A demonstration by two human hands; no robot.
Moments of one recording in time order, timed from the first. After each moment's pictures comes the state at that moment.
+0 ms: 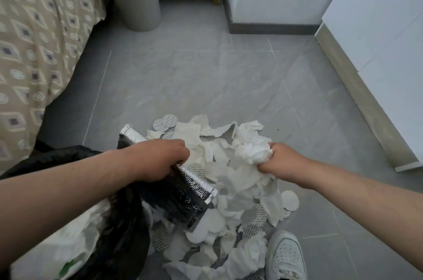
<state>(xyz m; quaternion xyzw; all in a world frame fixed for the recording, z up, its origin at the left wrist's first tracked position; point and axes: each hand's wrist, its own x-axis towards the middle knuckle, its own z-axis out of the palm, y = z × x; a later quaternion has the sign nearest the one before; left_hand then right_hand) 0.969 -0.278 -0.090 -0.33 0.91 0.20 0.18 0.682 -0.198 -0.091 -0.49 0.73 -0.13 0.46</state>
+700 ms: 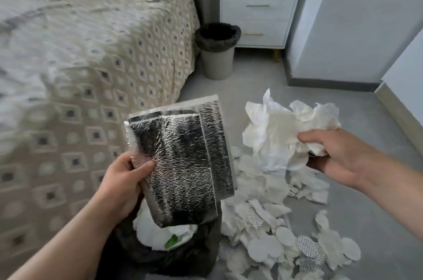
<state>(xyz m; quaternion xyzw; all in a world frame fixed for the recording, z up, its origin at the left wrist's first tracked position) 1.167 -0.163 0.016 -0.54 0.30 0.55 -0.56 0.809 -0.198 0.094 -0.30 0.58 -0.42 0.63</state>
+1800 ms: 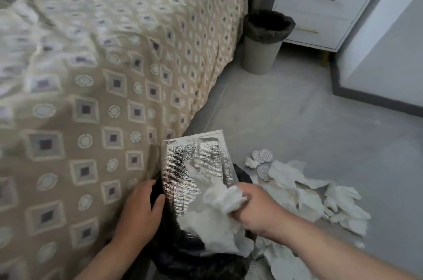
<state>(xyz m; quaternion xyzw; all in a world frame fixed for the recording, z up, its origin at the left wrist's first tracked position) 1.232 -0.117 -0.096 -0.81 0.50 0.22 -0.21 0.996 -0.186 -0.031 -0.70 0.50 -0.10 0.51</state>
